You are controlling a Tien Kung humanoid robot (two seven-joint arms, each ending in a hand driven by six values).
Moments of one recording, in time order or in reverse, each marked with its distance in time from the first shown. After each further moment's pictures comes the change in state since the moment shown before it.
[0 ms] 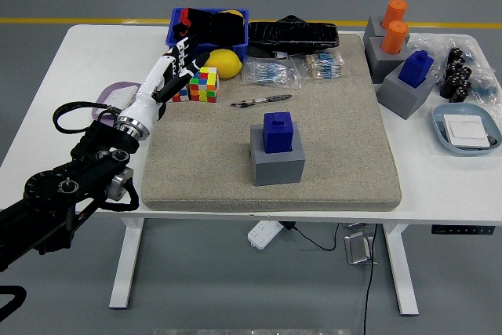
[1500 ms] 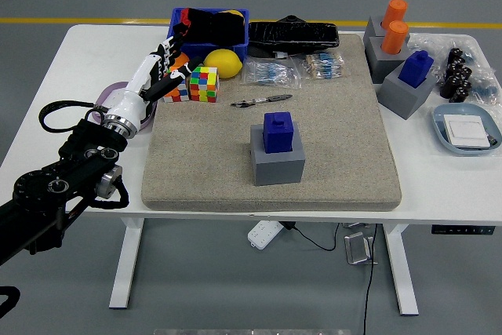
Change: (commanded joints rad) left arm 0.012 0.019 -0.029 0.002 0.036 0.002 0.029; right arm -0.006 -0.006 0.027 0.002 0.002 -0.001 0.005
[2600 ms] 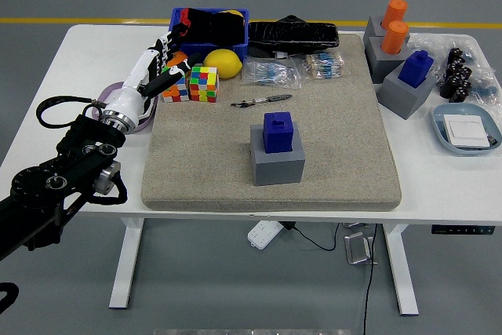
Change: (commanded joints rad) left arm -0.011 0.007 -0.003 -0.001 0.002 0.000 0.003; right arm 0.001 0.002 0.012 0.000 -0.003 0.000 0.001
